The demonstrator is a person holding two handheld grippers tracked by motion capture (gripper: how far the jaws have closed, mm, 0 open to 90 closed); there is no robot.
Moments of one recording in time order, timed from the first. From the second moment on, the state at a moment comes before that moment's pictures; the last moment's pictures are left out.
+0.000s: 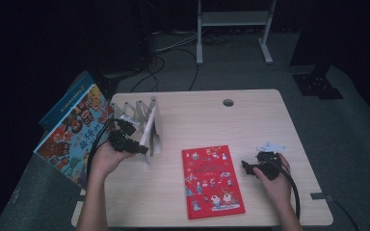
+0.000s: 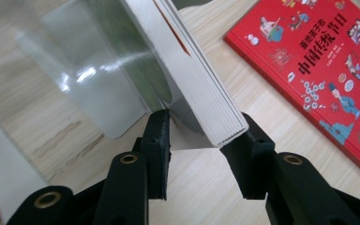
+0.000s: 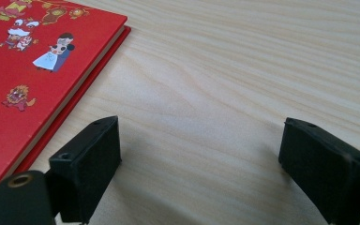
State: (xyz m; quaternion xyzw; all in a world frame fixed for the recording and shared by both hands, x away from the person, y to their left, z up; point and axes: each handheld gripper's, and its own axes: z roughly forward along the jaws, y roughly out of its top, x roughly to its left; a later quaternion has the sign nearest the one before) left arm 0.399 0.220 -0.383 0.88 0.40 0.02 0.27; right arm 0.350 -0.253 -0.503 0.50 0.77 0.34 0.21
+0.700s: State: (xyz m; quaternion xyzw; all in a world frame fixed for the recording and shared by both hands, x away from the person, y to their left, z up) left arm 0.397 0.203 -0.388 0.88 0.37 0.02 0.30; right arm 0.350 -0.253 -0.503 0.50 0.77 0.34 0.21
